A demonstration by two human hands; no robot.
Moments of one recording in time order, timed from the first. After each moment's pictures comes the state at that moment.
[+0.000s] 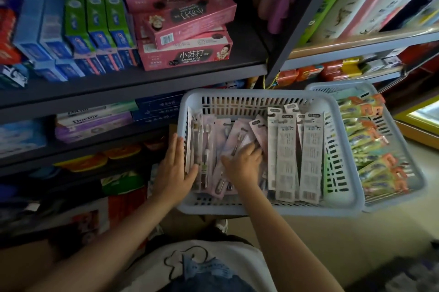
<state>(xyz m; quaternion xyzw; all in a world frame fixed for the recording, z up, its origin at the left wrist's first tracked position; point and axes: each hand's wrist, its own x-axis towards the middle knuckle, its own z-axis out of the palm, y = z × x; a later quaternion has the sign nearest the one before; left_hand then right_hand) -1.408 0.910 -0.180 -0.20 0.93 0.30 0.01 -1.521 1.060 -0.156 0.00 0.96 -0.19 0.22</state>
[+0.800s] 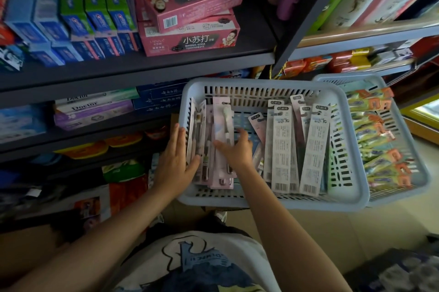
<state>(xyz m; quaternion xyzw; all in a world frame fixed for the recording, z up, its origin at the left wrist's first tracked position) -1.408 0.910 -0.182 -0.20 0.92 0.32 0.02 -1.533 1.044 -0.157 0.06 0.86 -0.41 0.30</state>
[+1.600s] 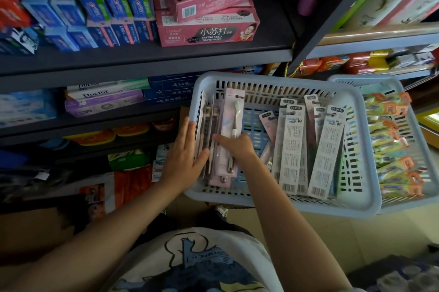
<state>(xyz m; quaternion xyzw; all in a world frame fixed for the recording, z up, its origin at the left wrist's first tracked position) -1.406 0.909 -0.181 -0.20 0.92 0.34 0.01 -1.541 1.022 -0.150 0.13 0.82 -0.39 0.39</state>
